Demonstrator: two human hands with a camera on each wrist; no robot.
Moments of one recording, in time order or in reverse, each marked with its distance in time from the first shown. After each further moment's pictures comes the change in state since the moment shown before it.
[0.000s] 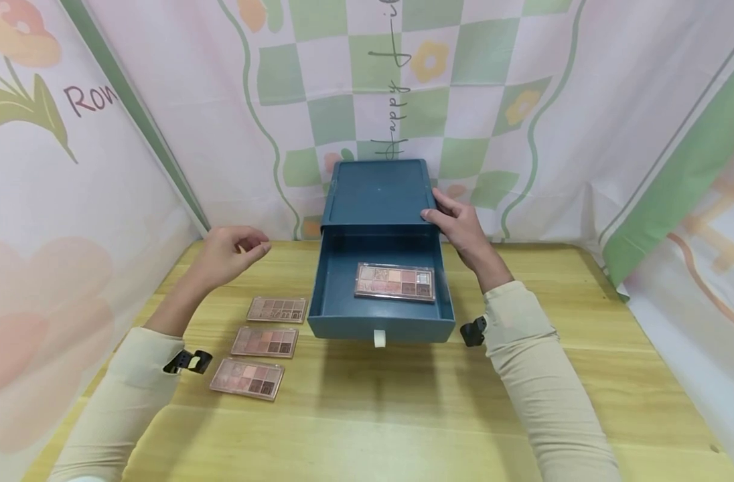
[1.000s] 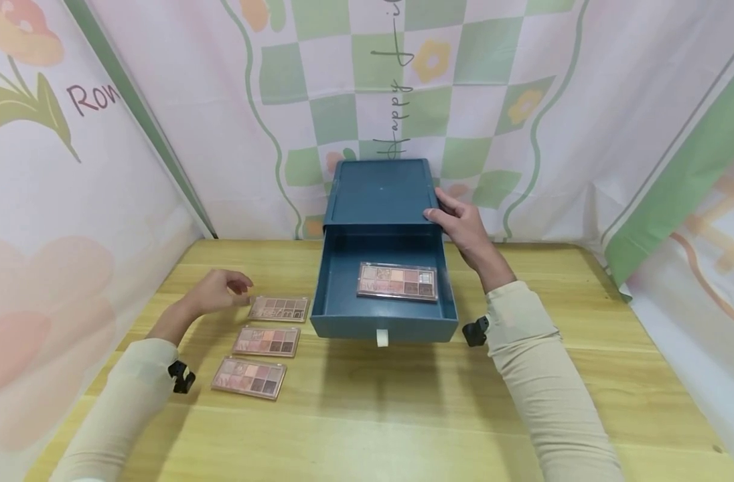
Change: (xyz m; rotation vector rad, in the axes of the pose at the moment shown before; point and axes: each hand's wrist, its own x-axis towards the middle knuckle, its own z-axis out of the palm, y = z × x) left_hand -0.046 -0.114 0.036 -0.031 -0.338 -0.291; right_hand 0.000 0.001 0.001 0.025 0.014 -0.011
